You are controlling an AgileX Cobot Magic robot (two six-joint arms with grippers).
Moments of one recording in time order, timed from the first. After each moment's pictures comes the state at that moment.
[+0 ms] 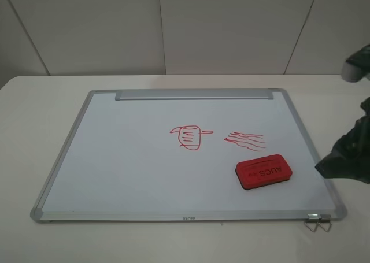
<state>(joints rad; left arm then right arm) 0.04 -0.01 -0.50 0.02 1.07 -0.02 0.24 1.12 -0.70 0.07 0.97 -0.46</state>
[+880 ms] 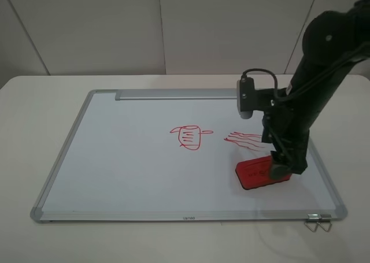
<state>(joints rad) 0.04 -0.01 -0.50 0.02 1.07 -0.02 0.40 1.71 -0.94 0.07 0.89 -1.05</state>
